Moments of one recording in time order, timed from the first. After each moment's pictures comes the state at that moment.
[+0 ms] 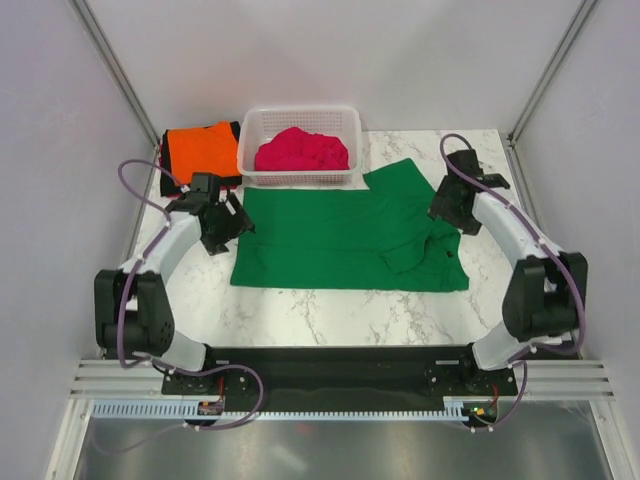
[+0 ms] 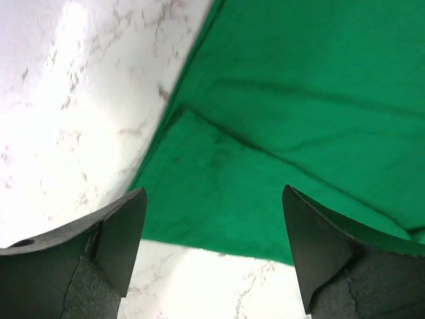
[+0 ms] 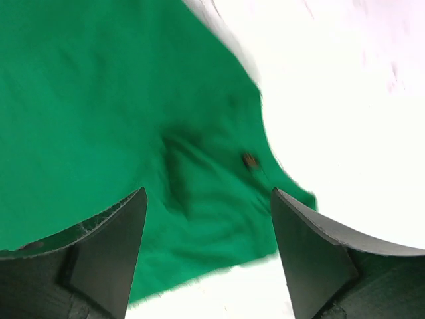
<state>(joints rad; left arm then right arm) -0.09 1.57 1.12 -0.65 0.02 -0.65 0.12 1.67 1.35 -0.81 0.29 0.59</state>
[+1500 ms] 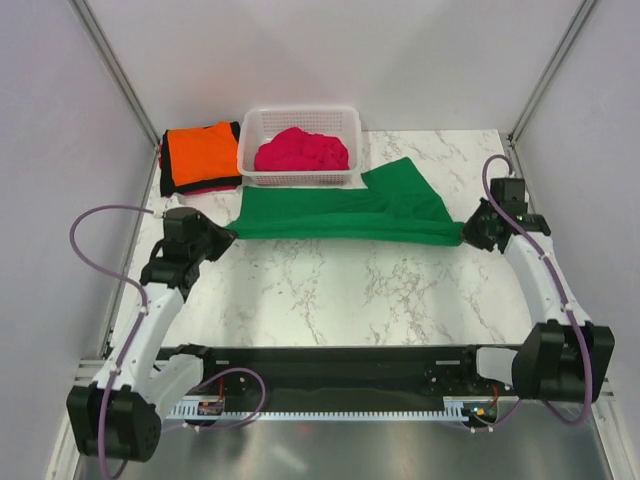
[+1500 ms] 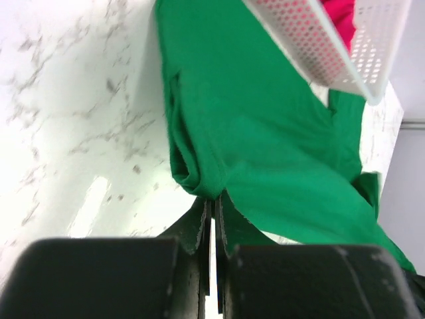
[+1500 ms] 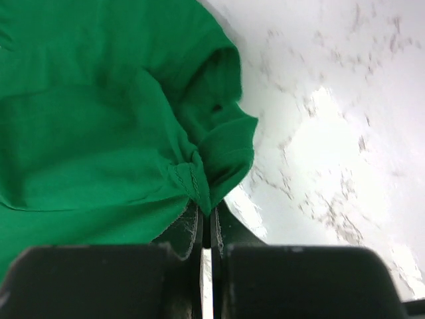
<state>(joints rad) -0.09 0.97 0.74 -0.38 0.02 -0.86 -0.08 1.29 1.03 -0.68 0.00 0.56</state>
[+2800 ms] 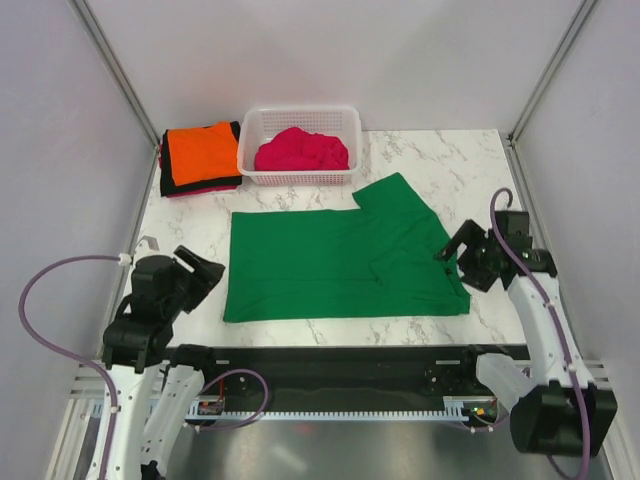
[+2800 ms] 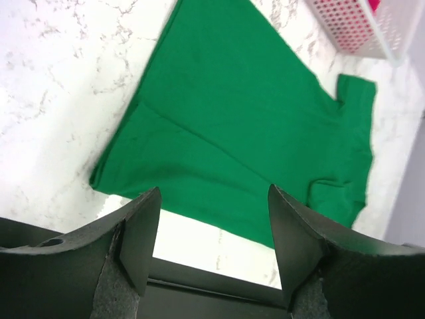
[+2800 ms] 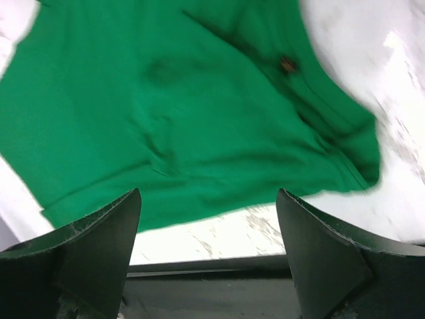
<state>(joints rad) -0.11 0.45 0.81 -1.00 -0.07 -0.90 -0.08 0.94 0.79 -0.85 -0.21 0.65</state>
